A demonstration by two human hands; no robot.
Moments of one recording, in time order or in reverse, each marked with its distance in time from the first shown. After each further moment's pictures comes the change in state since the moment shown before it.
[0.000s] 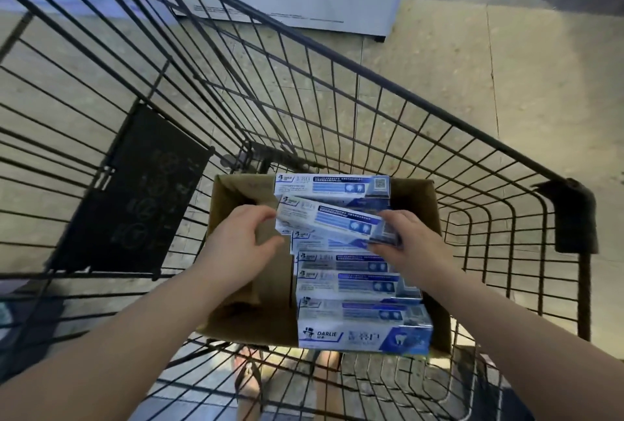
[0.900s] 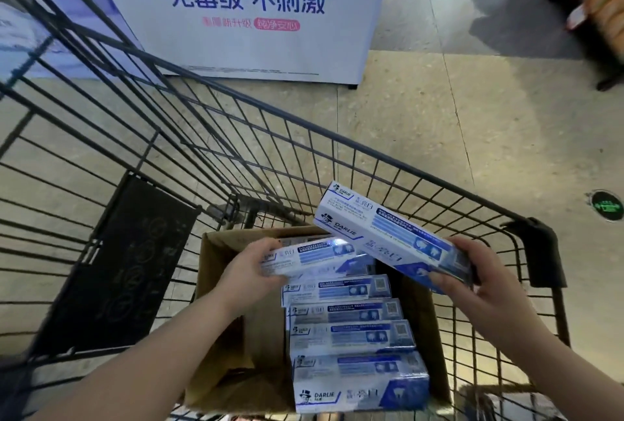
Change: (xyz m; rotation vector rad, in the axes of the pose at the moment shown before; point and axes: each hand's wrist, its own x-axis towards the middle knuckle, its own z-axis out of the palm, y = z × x) left_hand 0.060 -0.010 0.023 -0.228 -0.084 0.062; right_hand -0.053 0.015 -0.070 0.411 0.298 0.034
